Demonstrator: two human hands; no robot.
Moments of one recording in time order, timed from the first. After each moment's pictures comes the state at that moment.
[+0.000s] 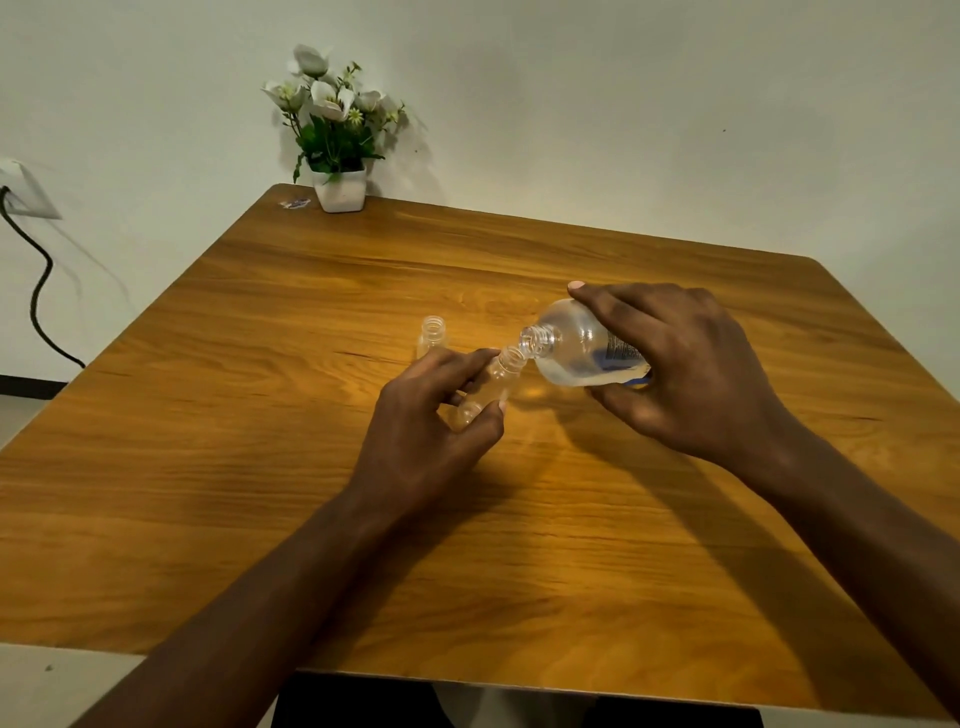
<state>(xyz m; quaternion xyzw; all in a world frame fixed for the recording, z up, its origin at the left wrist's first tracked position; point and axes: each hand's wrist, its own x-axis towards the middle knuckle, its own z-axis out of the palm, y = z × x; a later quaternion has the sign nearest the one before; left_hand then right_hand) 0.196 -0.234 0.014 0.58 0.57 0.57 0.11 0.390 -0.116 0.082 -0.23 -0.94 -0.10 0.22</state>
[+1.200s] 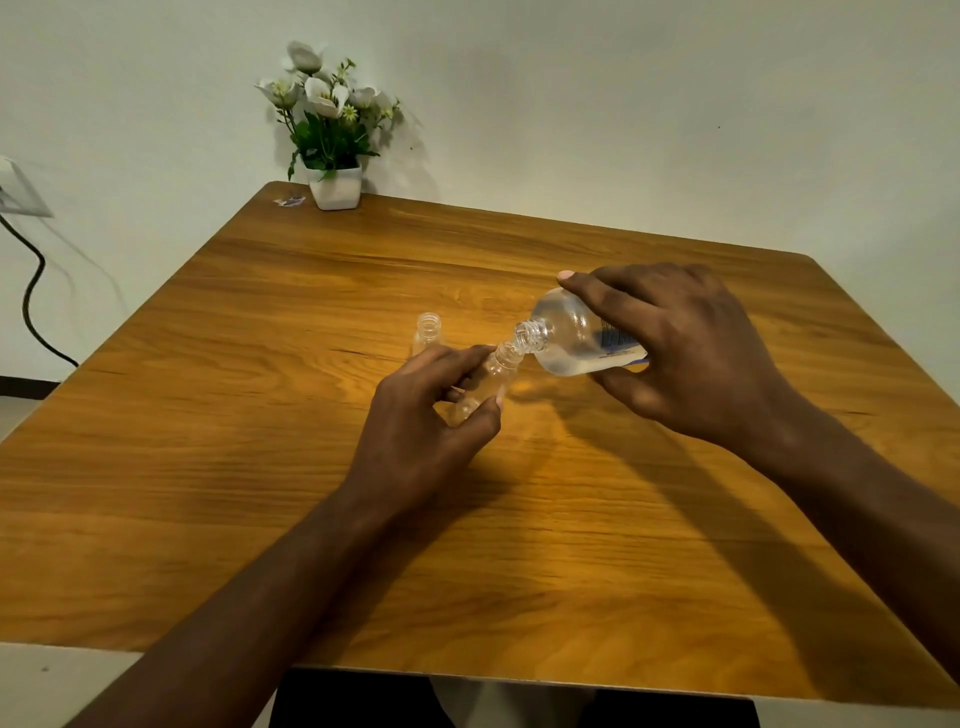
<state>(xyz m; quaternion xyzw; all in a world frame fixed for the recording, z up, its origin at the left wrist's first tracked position) 0.199 -0.236 0.017 0.57 0.57 0.57 0.12 0.389 -0.112 0.093 -0.21 -0.95 -0.13 0.19</state>
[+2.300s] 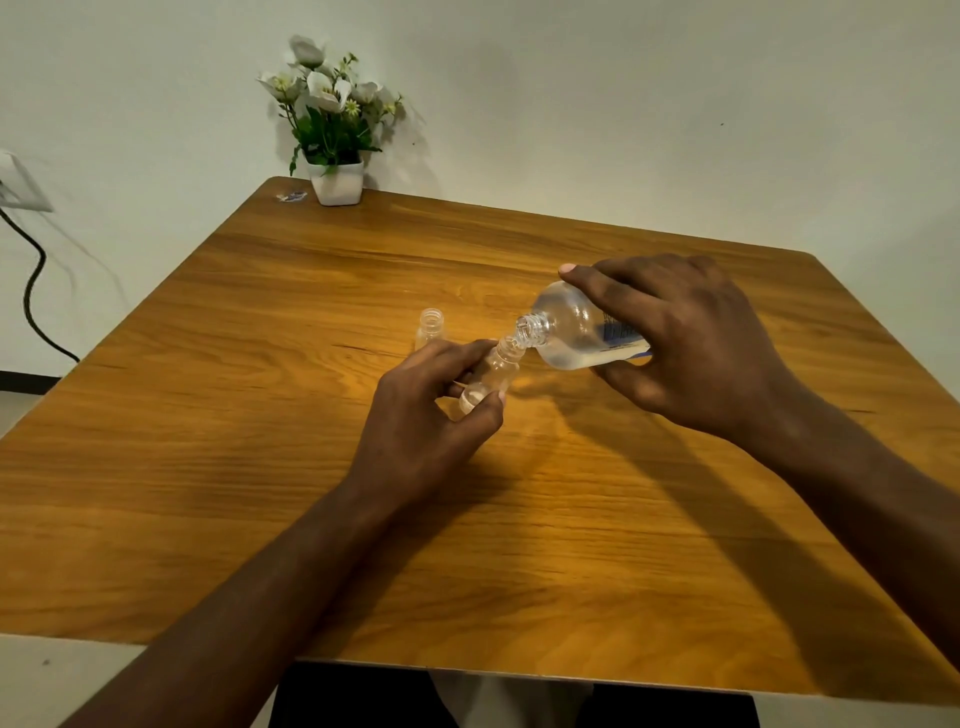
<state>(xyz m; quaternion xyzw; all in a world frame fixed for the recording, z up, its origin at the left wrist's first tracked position) 0.197 -0.235 0.014 0.57 0.57 0.58 0.12 0.388 -0.112 0.096 -0.20 -0.95 -0.14 0.19</state>
